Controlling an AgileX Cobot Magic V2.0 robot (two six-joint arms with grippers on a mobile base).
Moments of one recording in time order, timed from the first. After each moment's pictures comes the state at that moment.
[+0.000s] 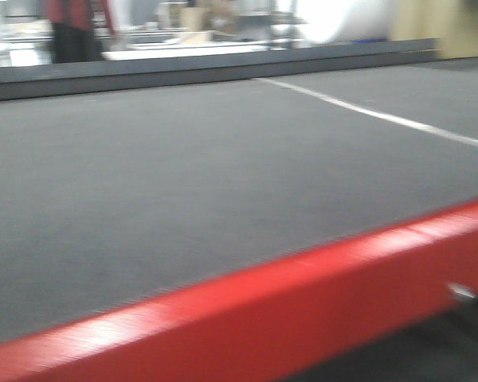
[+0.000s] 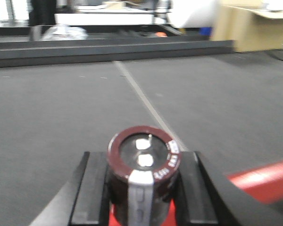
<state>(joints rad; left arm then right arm) -0.18 0.57 -0.85 0.04 0.79 -0.05 0.07 0.32 -0.81 0.14 0.72 -0.12</state>
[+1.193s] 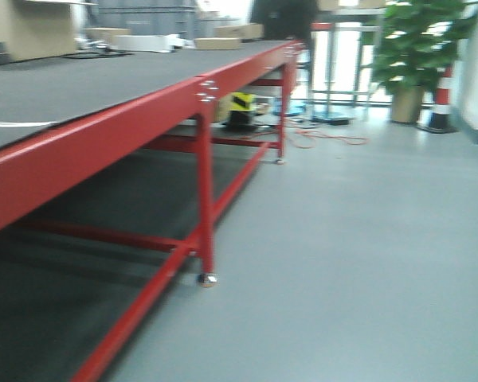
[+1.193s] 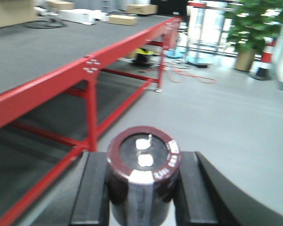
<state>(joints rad) -0.18 0.57 -0.85 0.04 0.79 -0.05 0.07 0.32 -0.81 0.14 0.72 -0.12</state>
